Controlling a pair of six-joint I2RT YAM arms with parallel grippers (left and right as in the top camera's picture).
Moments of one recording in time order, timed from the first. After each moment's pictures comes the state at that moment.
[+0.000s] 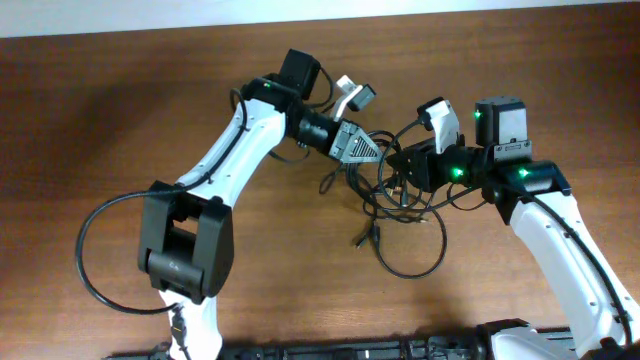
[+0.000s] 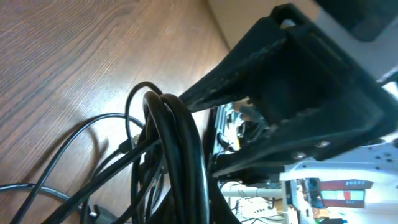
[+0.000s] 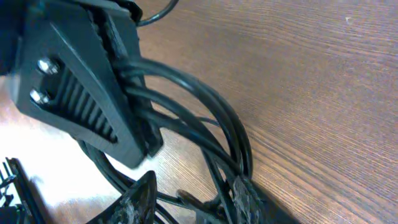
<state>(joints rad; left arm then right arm) -0.42 2.05 1.68 -0.92 1.21 0.16 0.10 1.32 0.96 -0.52 -0.66 -0.06</state>
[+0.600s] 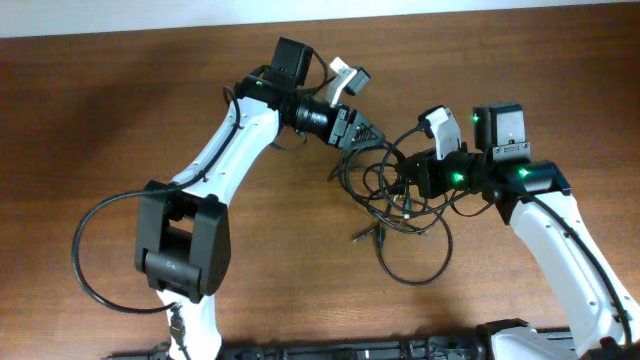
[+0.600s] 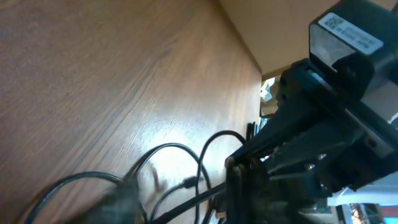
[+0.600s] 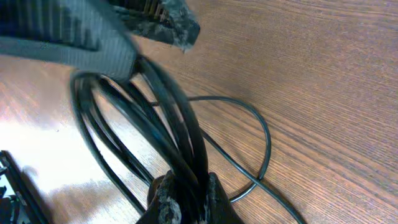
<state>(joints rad) -0.40 2.05 1.68 -0.71 1.09 0.10 0.10 1.32 0.96 -0.61 -0.61 -0.07</state>
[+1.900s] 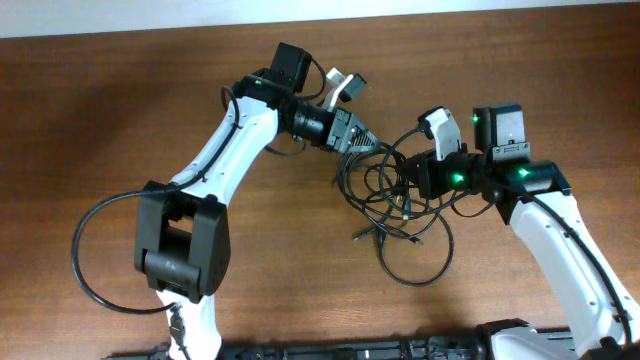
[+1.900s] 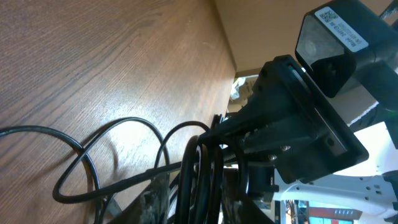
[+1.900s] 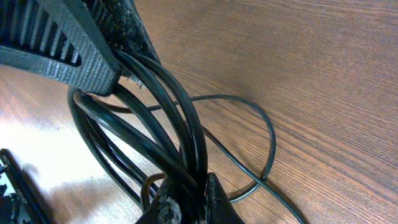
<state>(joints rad) -0.40 2.05 1.68 -0.85 1.16 -0.02 0.10 1.32 0.96 -0.62 -0.61 -0.07</state>
